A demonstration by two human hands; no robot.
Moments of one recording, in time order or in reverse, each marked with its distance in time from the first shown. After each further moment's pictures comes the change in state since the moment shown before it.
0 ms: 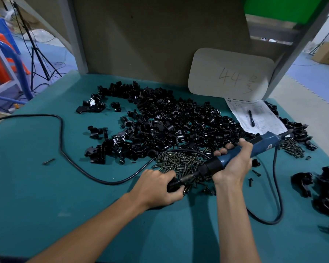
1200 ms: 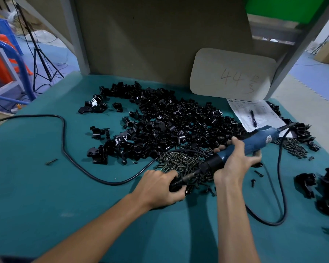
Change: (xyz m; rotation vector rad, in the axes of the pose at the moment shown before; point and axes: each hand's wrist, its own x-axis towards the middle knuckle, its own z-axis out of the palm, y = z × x) left_hand 0.001 0.002 0.000 -0.015 -0.003 -0.027; right_hand 0.000 0.006 0.004 -0.059 0.003 -0.099
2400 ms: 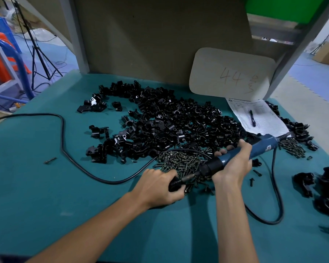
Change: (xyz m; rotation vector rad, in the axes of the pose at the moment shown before) left_hand 0.000 -0.001 0.001 0.020 0.015 0.021; right_hand 0.002 0.001 -0.005 0.043 0.084 0.087
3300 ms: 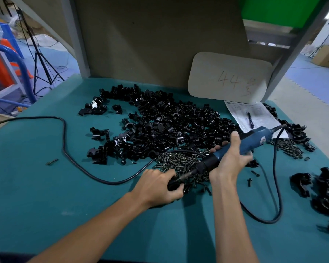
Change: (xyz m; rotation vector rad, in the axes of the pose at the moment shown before) left_hand 0.000 0.000 0.003 -0.017 0.056 -0.003; right_hand -0.006 0.001 0.009 -0.083 -0.069 -0.104
